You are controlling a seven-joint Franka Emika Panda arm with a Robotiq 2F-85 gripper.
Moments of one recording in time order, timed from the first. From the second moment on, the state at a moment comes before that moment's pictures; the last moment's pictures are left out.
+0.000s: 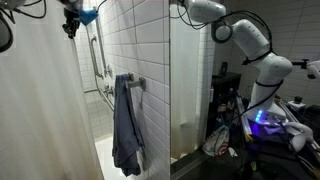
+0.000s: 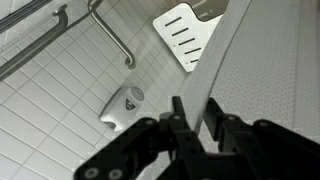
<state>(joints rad) -0.15 0.73 0.03 -0.55 0.55 1.74 -1.64</state>
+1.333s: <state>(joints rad) -0.08 0.73 0.09 -0.41 0.36 1.37 -1.65</state>
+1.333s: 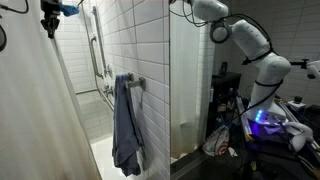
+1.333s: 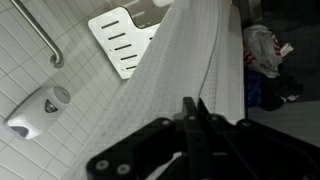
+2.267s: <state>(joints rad) 0.02 0.72 0.09 -0.41 0.33 1.24 -1.75</state>
